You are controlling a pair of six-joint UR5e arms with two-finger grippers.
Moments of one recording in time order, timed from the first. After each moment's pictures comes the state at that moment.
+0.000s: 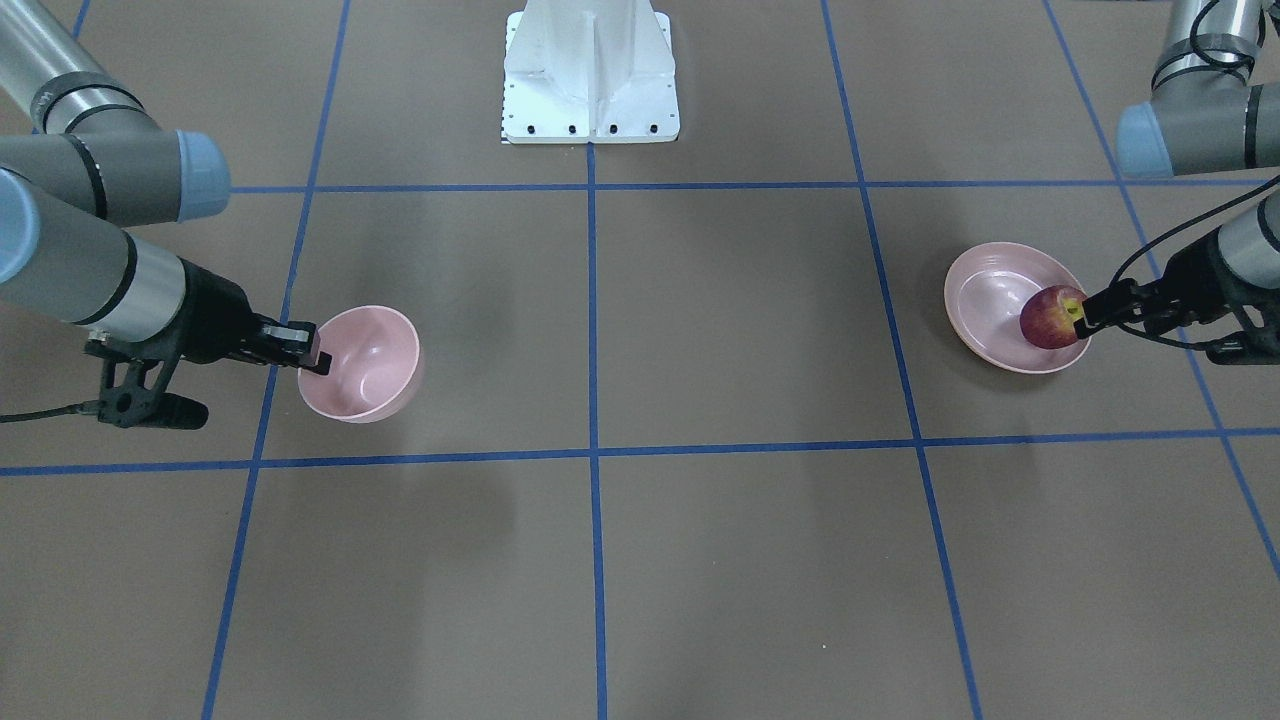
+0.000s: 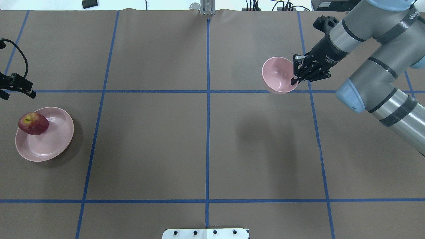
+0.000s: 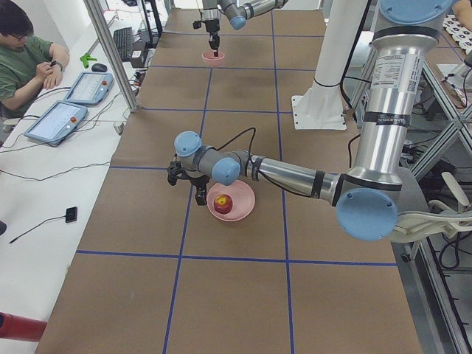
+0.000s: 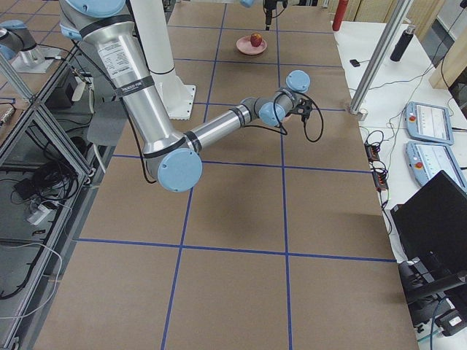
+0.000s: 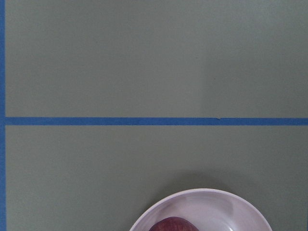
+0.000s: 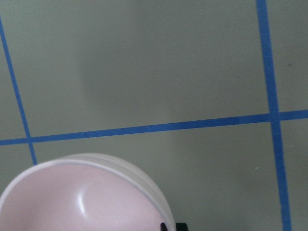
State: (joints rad) left arm -1.15 -1.69 -1.63 -1.79 -2.37 -0.58; right arm 0.96 -1.10 1.60 -1.27 2.48 1.16
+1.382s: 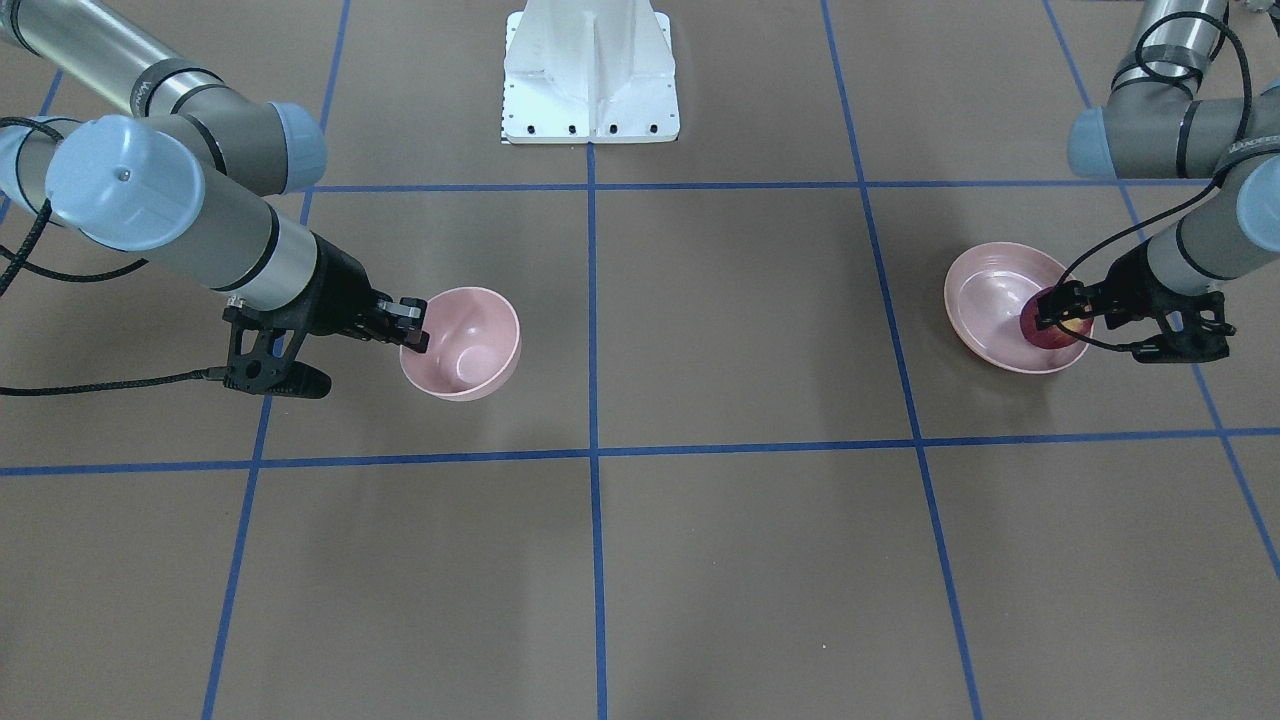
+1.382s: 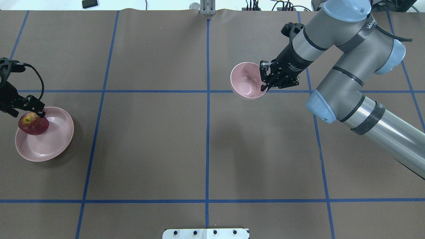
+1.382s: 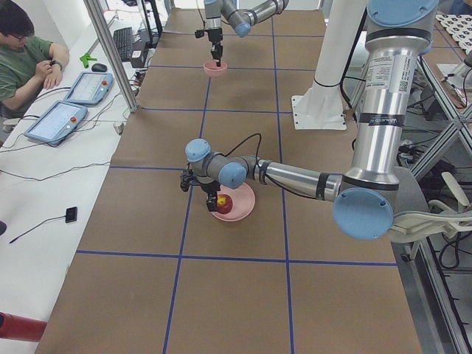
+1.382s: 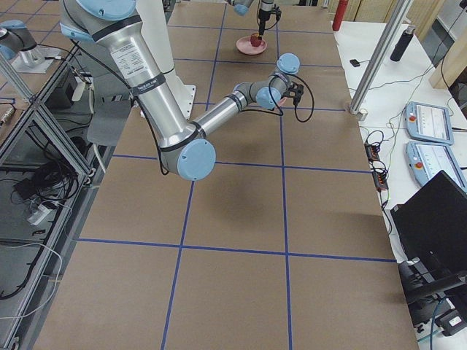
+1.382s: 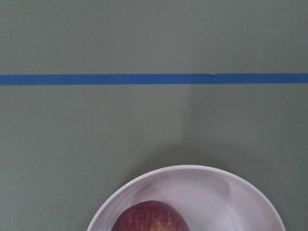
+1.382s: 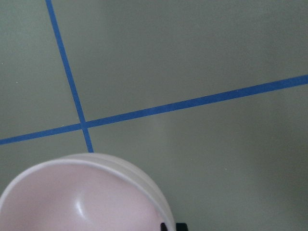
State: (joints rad) left arm -1.05 -1.66 -1.61 -1.79 -2.31 -0.58; right arm 0.87 -1.02 1.61 -1.27 2.41 1.30
